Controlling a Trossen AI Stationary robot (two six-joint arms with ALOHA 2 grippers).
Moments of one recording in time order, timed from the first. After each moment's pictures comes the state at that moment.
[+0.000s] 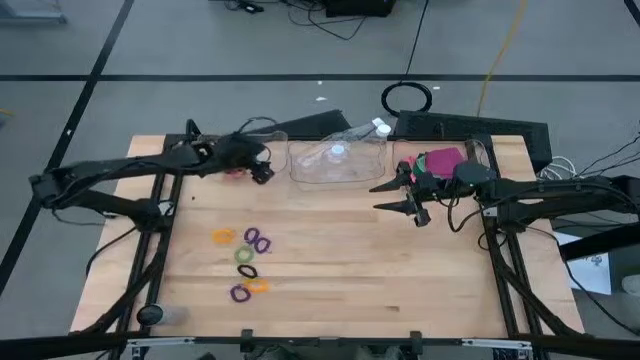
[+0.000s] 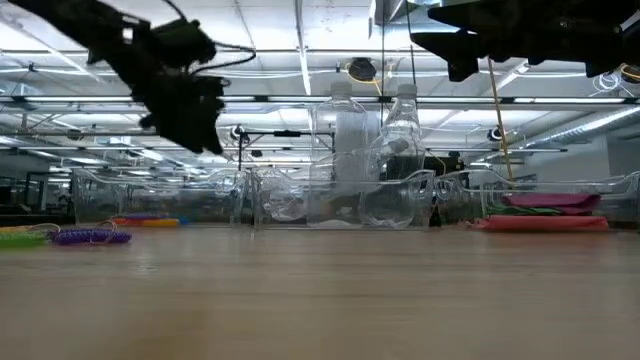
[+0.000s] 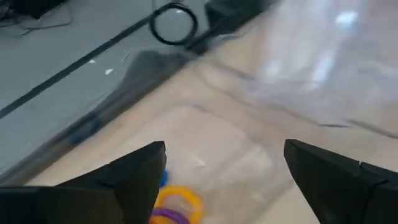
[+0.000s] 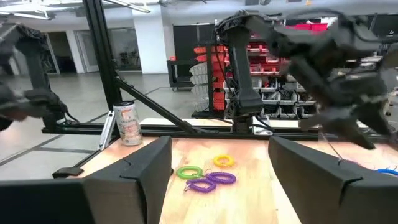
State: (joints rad) left arm 0.48 1.28 0.86 -0.39 -0.26 -0.10; right arm -0.17 1.01 0.57 0.59 -0.37 0.07
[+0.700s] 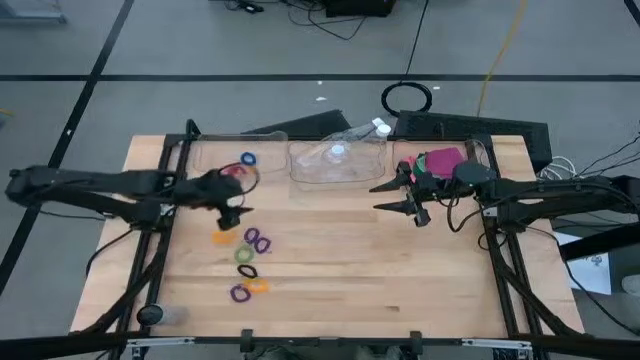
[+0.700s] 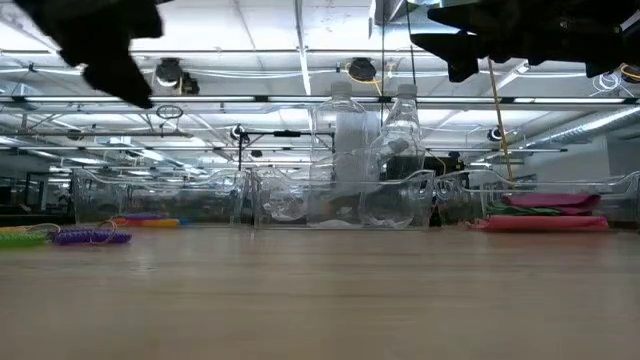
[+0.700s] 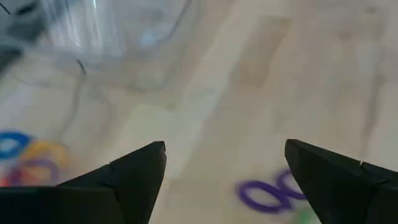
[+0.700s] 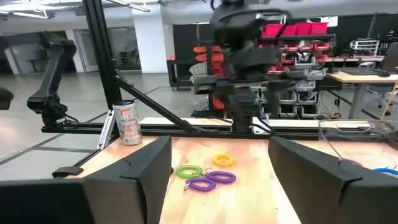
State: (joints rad) left arm -0.04 1.00 0.89 -0.77 -0.21 -0.31; right arm -0.17 1.01 0.57 0.58 -0.37 0.06
